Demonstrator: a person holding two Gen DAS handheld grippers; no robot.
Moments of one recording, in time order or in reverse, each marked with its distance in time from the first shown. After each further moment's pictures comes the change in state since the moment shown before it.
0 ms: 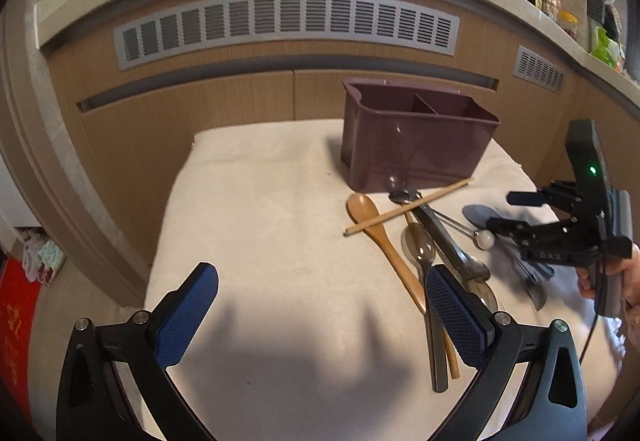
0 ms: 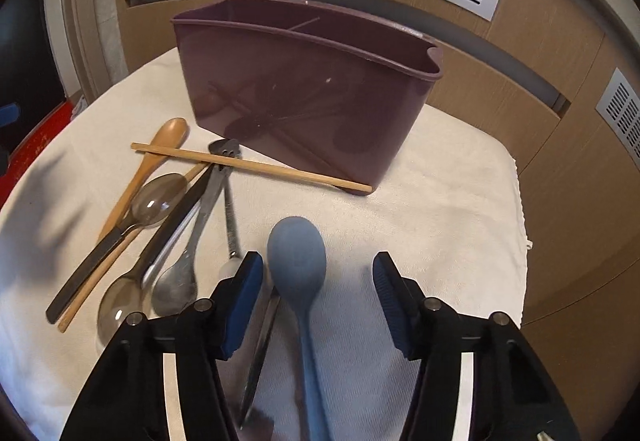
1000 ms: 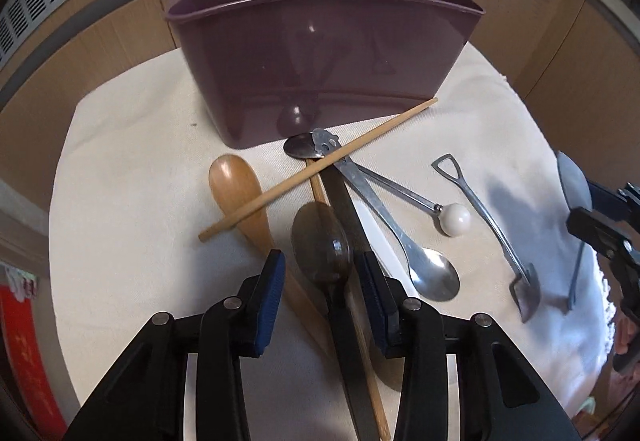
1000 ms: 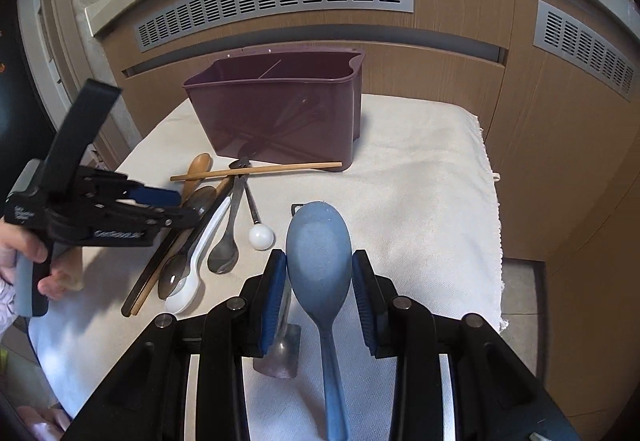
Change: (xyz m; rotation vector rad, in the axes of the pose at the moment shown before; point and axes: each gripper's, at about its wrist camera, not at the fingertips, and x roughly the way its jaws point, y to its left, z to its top) left arm 0.113 -0.090 0.038 0.150 0.387 -0.090; right arm -0.079 -0.030 -0.049 0.238 -0.097 0.098
